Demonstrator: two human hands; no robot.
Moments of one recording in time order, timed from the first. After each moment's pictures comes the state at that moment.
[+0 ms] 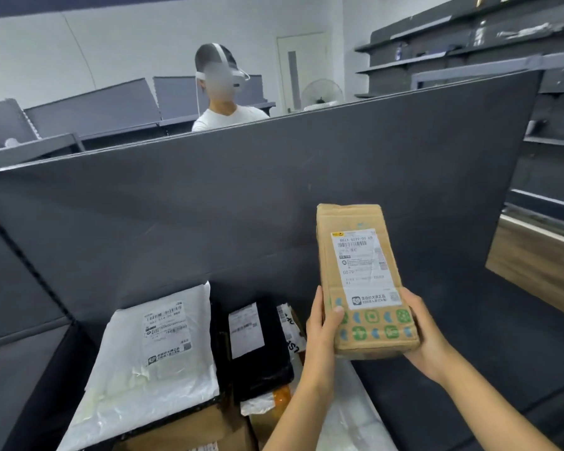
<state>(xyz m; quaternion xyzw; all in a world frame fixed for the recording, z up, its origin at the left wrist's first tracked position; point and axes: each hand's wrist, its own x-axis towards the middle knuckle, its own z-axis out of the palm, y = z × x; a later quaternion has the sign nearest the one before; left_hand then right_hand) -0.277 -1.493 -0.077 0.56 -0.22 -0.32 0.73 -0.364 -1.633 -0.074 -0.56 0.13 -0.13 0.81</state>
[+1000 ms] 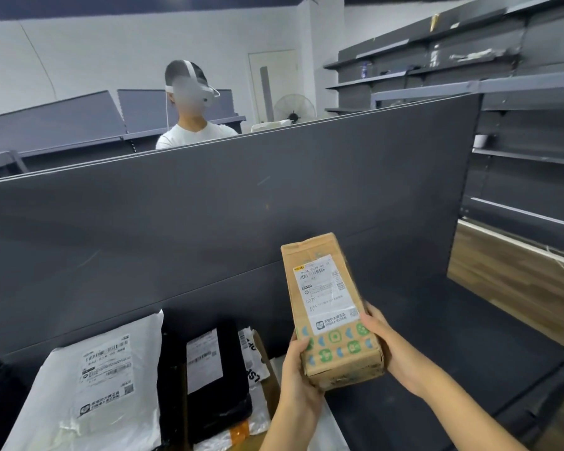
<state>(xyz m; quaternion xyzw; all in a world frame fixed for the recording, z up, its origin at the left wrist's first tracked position) -0.290 -1.532 -0.084 0.43 -0.04 -0.43 0.79 -0.365 -1.683 -0.080 -0.60 0.22 -0.14 0.76</state>
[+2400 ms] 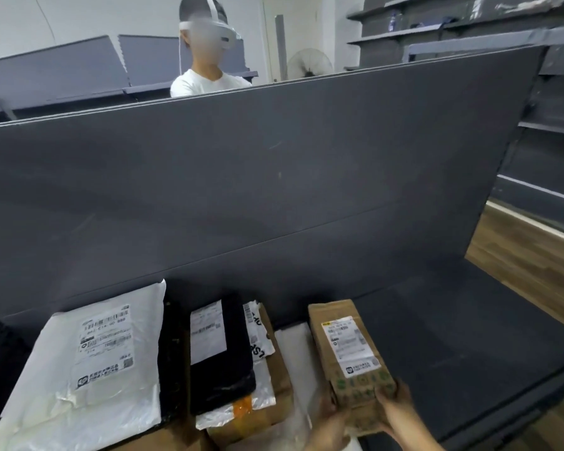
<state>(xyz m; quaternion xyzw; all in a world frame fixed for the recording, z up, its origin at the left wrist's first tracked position) -0.312 -1.545 -0.187 0.68 -0.01 -0.44 0.59 -0.372 -1.658 -0.254 -0.57 0.52 -0.14 0.62</state>
